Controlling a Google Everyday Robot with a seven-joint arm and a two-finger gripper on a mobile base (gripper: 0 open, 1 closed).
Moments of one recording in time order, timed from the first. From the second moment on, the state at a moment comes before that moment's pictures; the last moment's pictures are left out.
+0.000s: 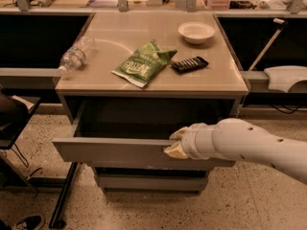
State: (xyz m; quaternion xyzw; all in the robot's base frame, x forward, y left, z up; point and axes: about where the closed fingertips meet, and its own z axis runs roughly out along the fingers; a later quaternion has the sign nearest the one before) arm 0.522 -0.077 0.669 -0.50 0.78 0.06 0.37
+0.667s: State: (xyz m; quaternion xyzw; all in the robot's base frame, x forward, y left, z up) arm 0.510 -0.078 0.668 -0.50 0.78 0.06 0.36
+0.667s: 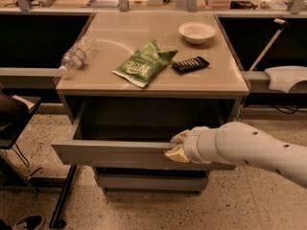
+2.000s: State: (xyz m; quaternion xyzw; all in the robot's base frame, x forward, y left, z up) arm 0.490 -0.081 0.668 -0.50 0.78 0.07 0.37
